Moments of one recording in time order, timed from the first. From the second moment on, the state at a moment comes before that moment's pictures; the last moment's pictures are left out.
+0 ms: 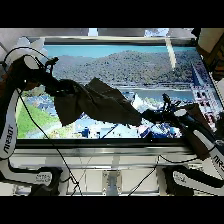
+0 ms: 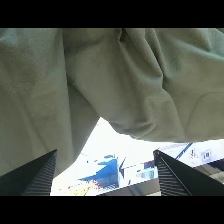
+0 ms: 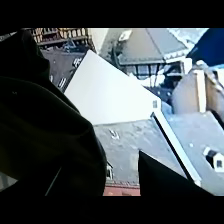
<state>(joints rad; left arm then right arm) -0.01 -1.53 1.52 1.21 -1.42 -1.50 -0.01 -1.27 0.57 -0.59 0.67 1.07</state>
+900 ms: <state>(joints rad) -0.01 -1.52 1.45 1.43 -1.55 -1.49 -0.05 -1.37 0.57 -0.21 0.80 0.80</state>
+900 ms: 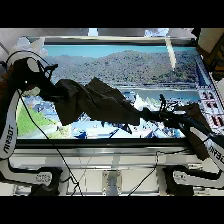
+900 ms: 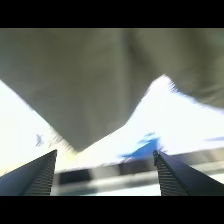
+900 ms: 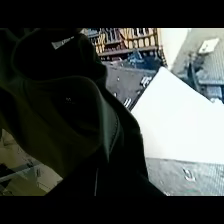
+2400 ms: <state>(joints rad) -0.01 -1.46 0.83 0.99 -1.09 -1.47 -0.28 -1.17 0.57 -0.37 0.94 0.87</state>
